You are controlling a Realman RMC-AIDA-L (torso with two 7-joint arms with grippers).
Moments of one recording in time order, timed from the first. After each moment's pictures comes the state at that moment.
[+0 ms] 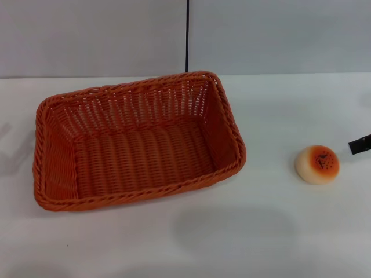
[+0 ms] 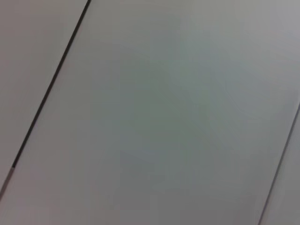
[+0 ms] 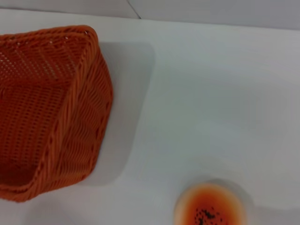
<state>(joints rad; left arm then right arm) -0.15 -2.06 0.18 0.55 1.63 1.74 -1.25 0.66 1.95 -0.65 -1.02 -2.61 -1.80 2.31</state>
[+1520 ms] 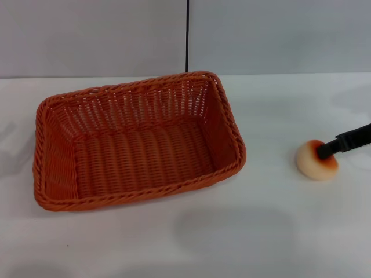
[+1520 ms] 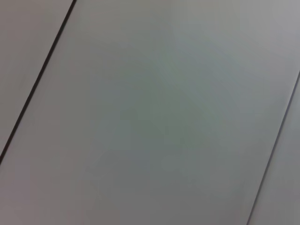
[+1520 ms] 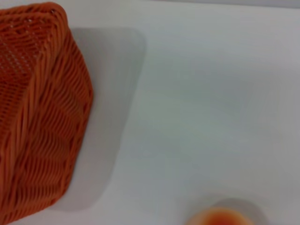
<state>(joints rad) -0.16 -2.06 0.18 0.55 1.64 1.75 -1.26 0.73 1.97 -0.75 -0.73 -2.60 -1.50 2.28</state>
